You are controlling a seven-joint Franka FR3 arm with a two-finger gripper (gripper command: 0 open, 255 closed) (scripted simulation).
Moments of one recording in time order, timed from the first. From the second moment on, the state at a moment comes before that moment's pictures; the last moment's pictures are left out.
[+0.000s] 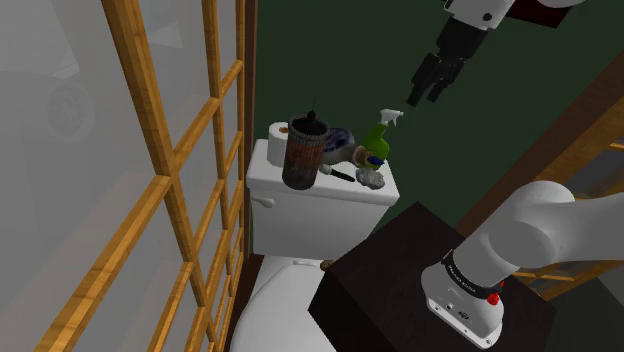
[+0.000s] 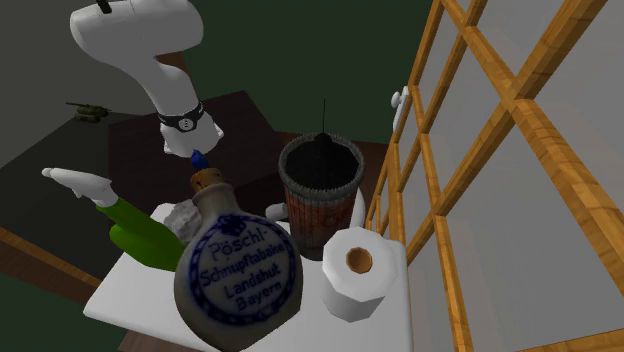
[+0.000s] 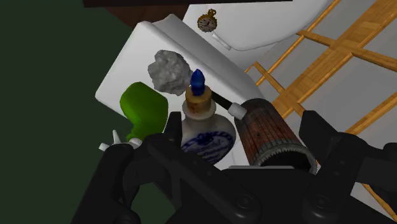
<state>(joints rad) 0.00 -0.81 0.04 -2.36 0.09 1.61 0.03</state>
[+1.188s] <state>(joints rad) 0.12 -0.31 0.13 -2.20 0.06 2.04 -0.20</state>
